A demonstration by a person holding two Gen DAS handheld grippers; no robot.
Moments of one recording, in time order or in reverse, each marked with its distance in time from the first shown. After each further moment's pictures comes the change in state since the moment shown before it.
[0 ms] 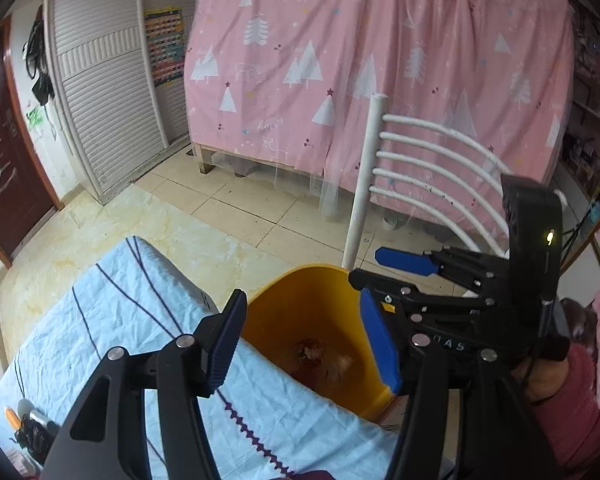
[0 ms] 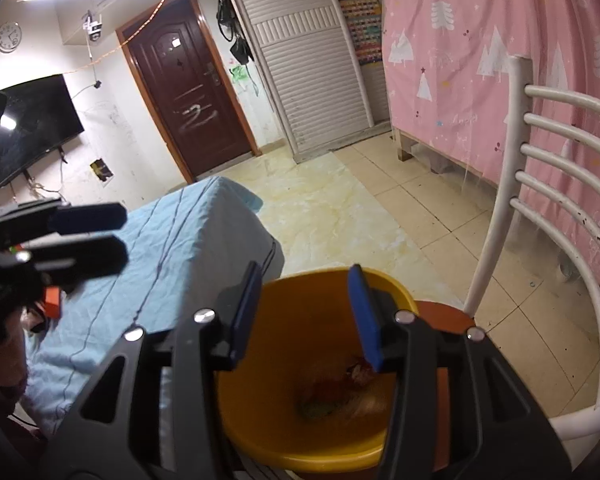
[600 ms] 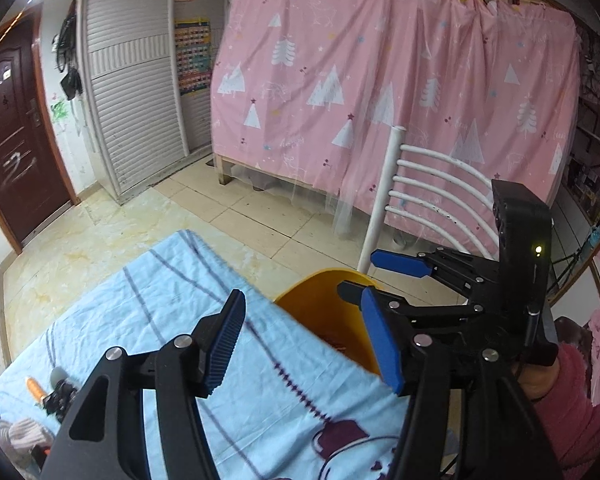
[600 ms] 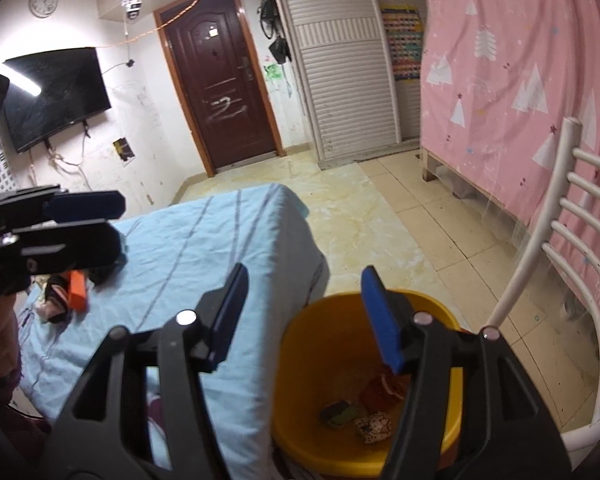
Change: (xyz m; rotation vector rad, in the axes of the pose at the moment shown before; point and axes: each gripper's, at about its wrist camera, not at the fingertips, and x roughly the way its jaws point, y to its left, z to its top) left arm -0.069 0.034 -0.023 -0.067 -0.072 0.036; right arm -0.009 0.073 0.015 -0.131 -0.016 0.047
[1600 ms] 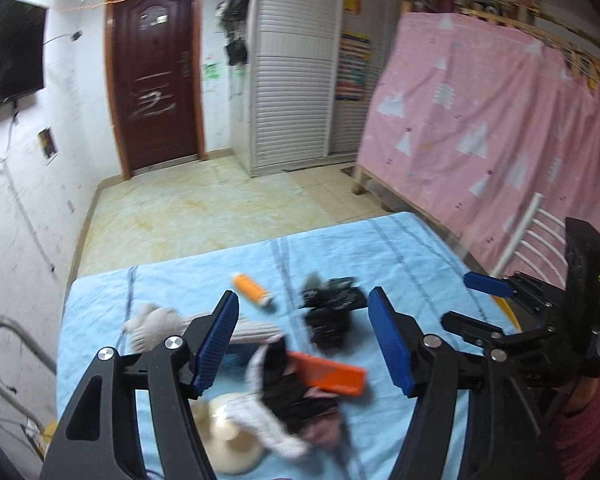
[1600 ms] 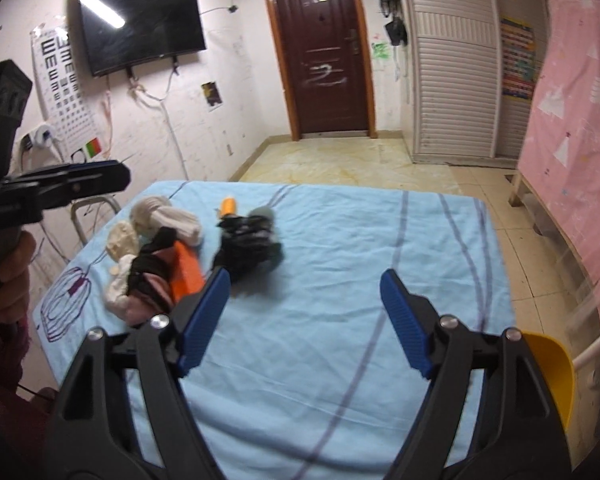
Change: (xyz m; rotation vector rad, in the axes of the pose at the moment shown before) left arm -0.149 0.192 -0.106 -0.361 -0.075 0.362; right arm 0.052 0.187 0.008 -0.252 0.109 0.238
